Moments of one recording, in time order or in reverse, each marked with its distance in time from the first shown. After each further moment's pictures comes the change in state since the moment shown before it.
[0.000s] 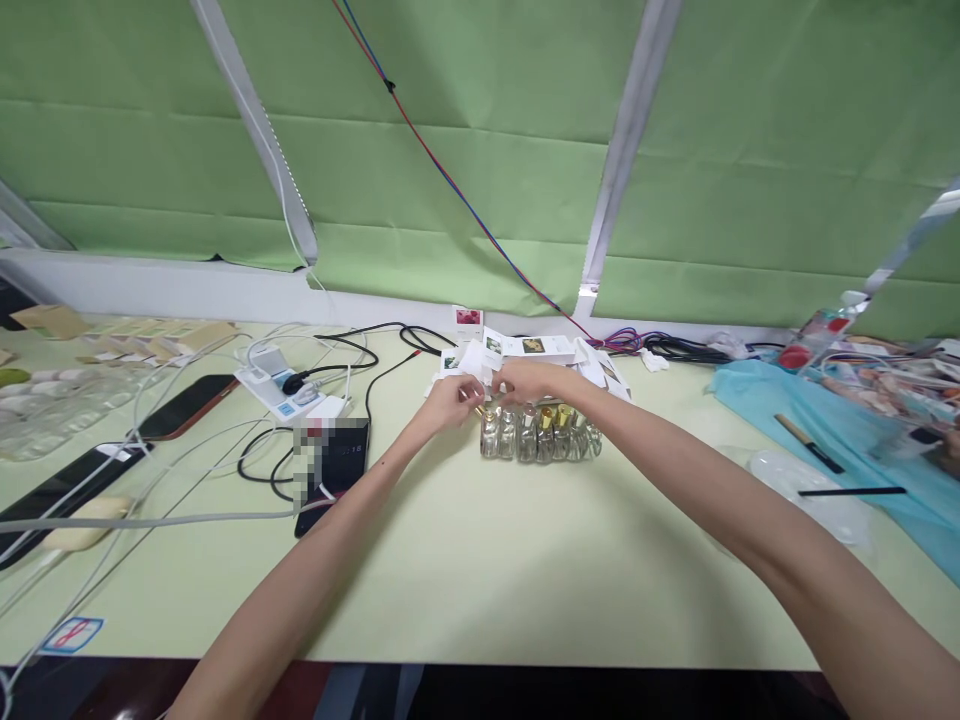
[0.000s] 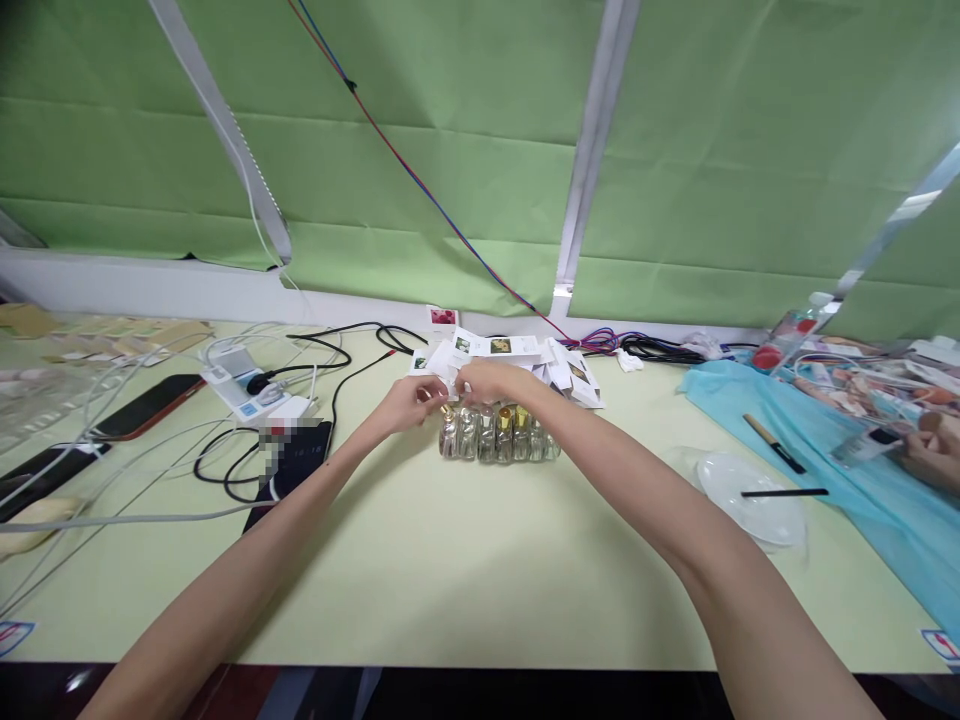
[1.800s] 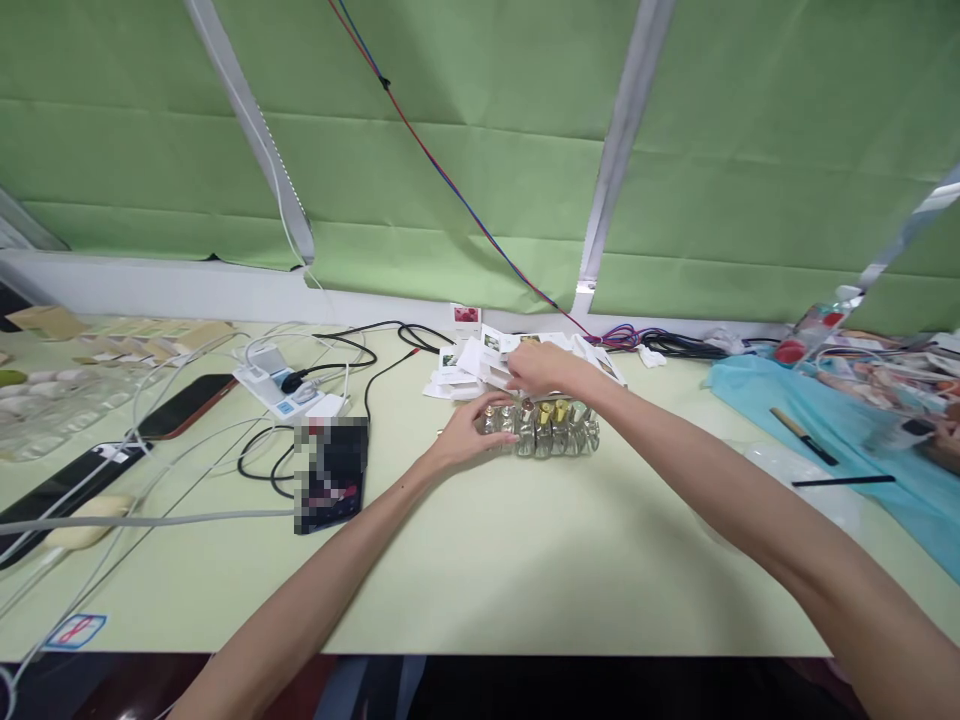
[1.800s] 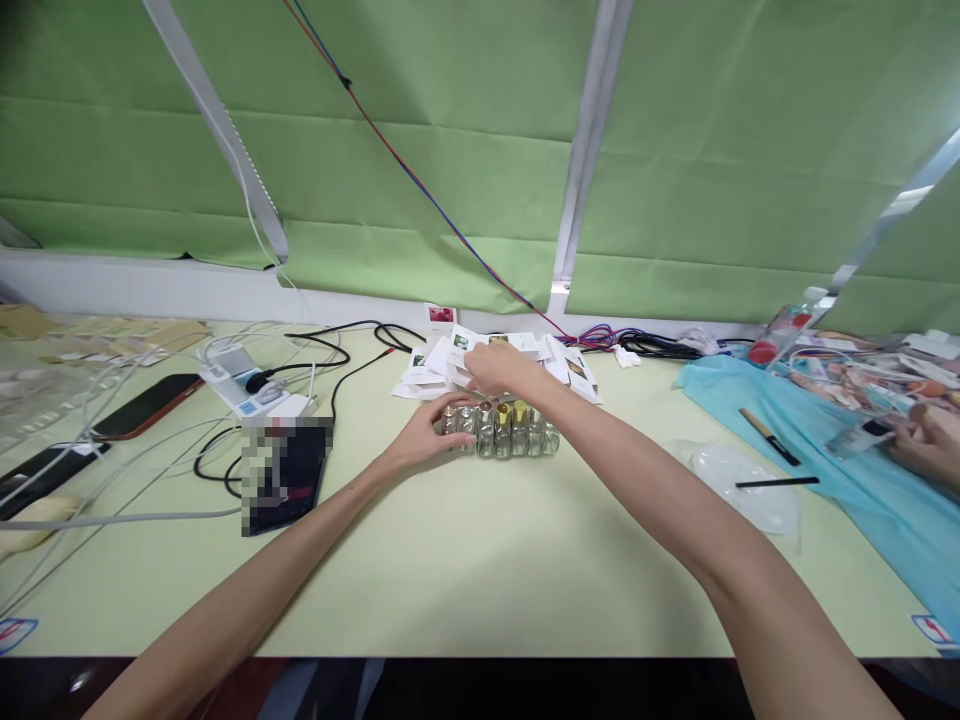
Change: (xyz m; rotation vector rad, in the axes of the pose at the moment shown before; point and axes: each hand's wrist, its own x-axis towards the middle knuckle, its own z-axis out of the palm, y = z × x) left_hand -0.040 0.015 0.037 -0.206 -0.073 0.129; right_hand -0.041 -0.026 -0.026 -0.277 0.139 0.186
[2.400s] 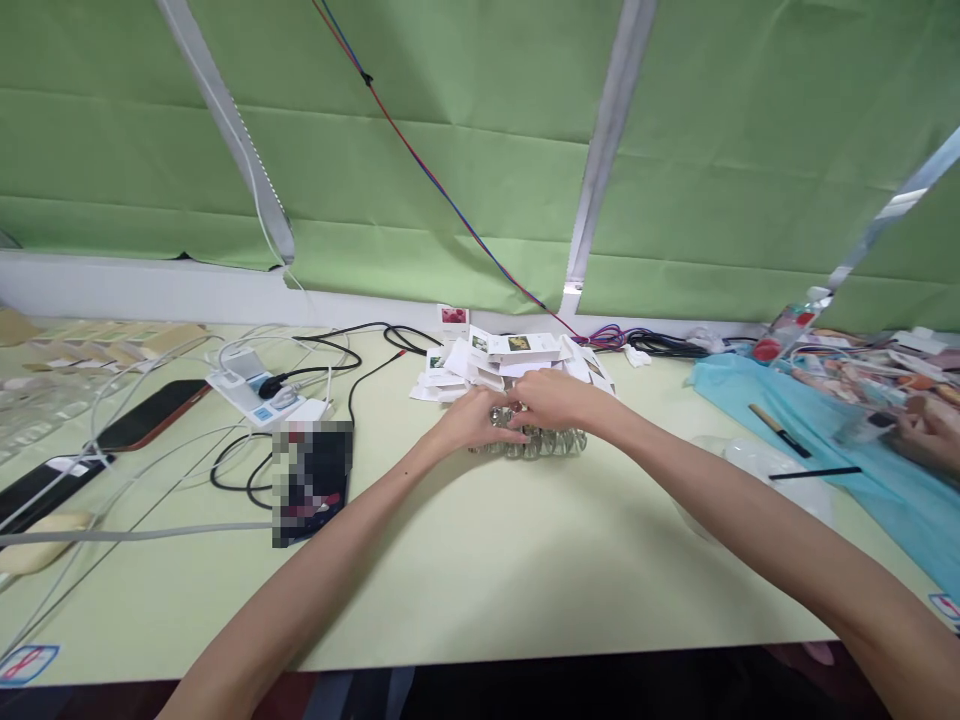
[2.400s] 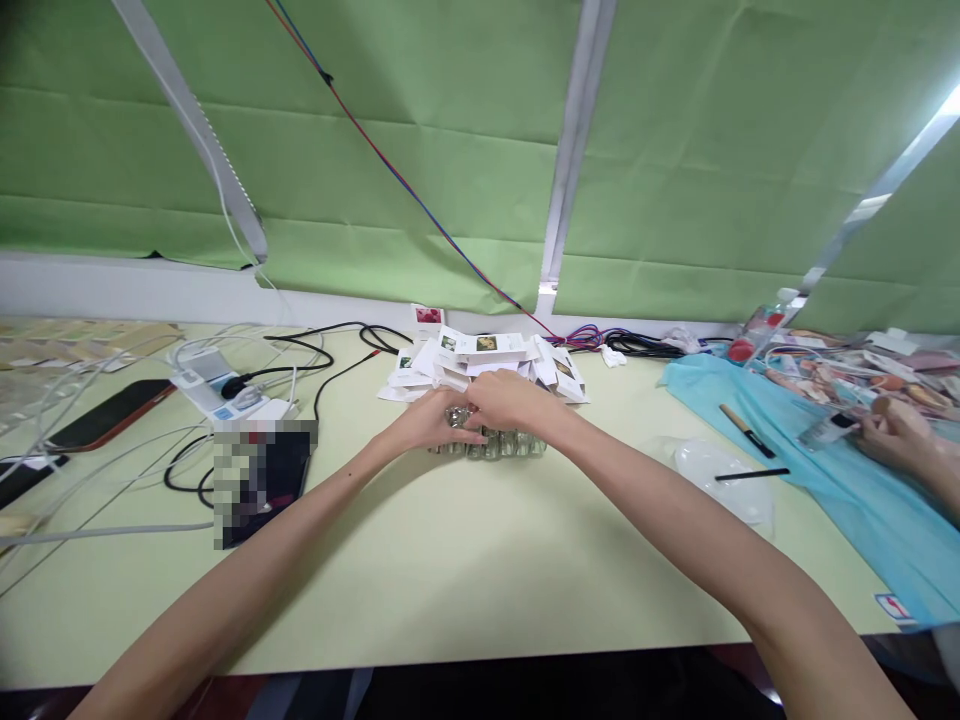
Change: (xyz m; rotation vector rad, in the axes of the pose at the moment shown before) left_hand 0.035 0.026 0.001 0.387 -0.196 0.092; right_hand -0.050 -0.008 0.013 0.135 -0.037 -0.074
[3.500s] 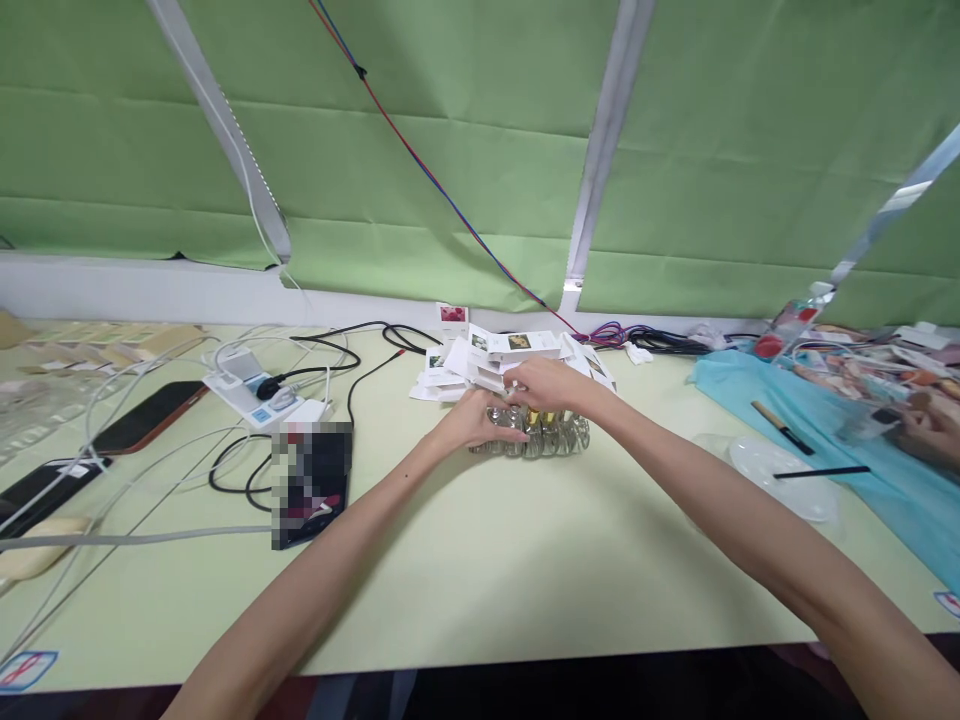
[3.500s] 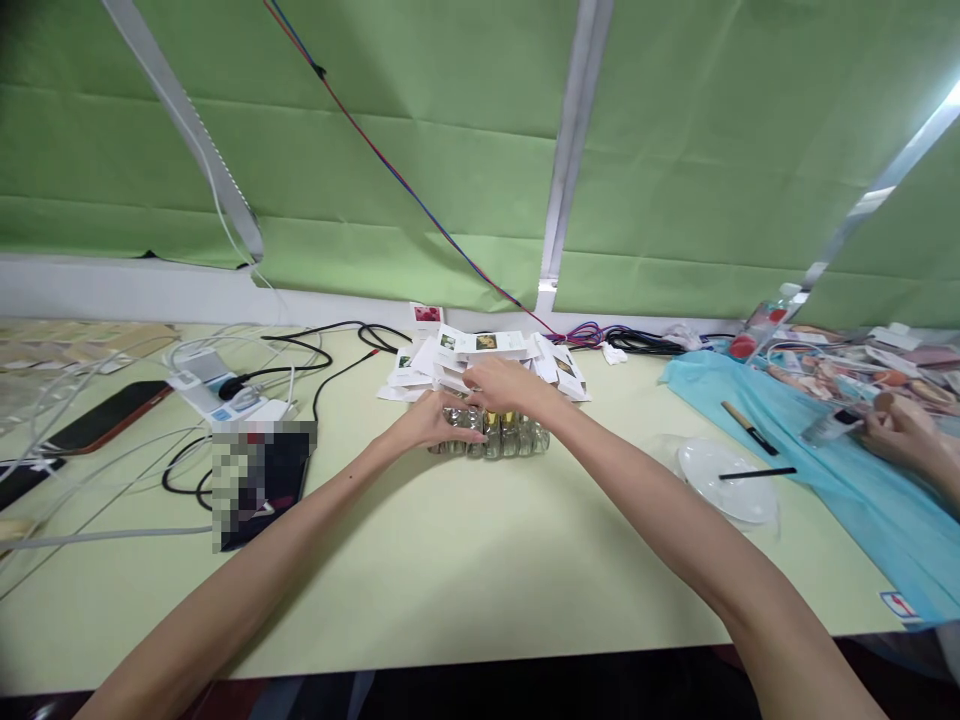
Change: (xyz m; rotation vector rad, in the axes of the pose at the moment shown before) left_hand 0.001 -0.006 0.004 -0.108 0.026 -0.100; right_hand 0.016 0.017 0.006 0.096 0.091 0.087
